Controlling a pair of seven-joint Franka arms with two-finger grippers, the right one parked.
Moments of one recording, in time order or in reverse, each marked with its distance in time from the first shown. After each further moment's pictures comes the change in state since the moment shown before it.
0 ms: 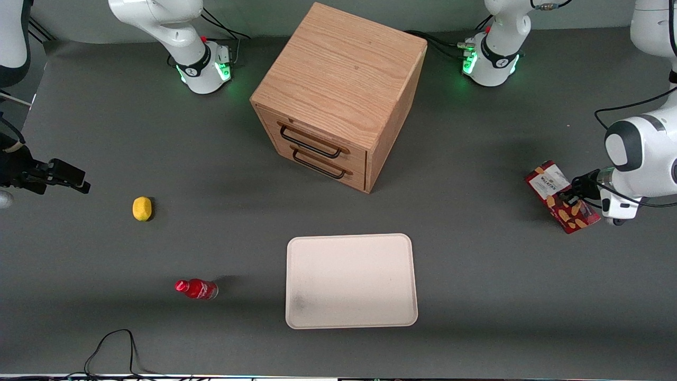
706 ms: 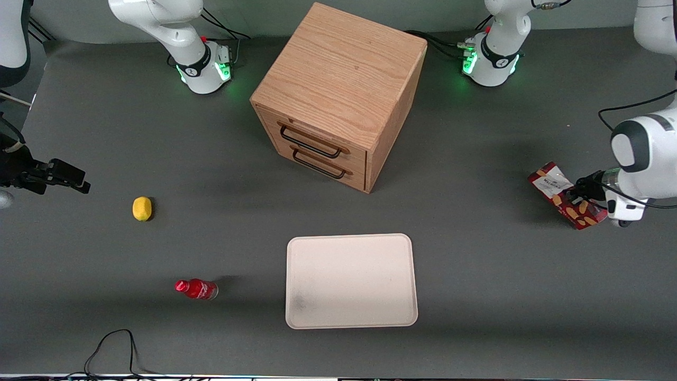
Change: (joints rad) arm 0.000 -0.023 0.000 0.094 0.000 -0.154 -0.009
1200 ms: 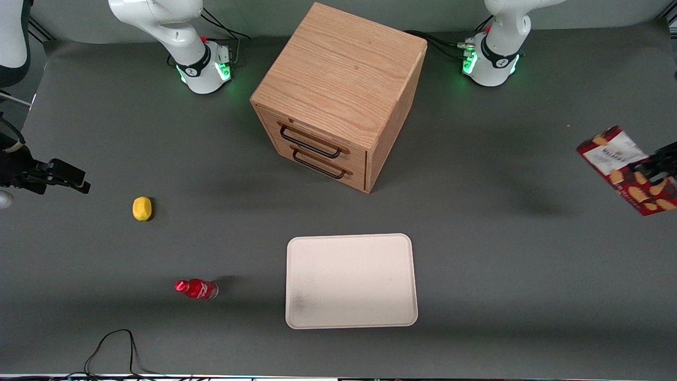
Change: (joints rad) arm -0.001 -0.102 -0.002 0.512 0.007 -0.637 -0.002
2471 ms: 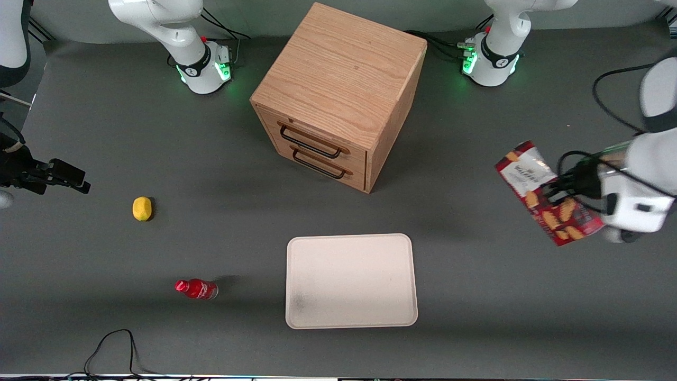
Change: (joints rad) arm -0.354 0.207 -0.083 0.359 -0.084 -0.053 -0.290
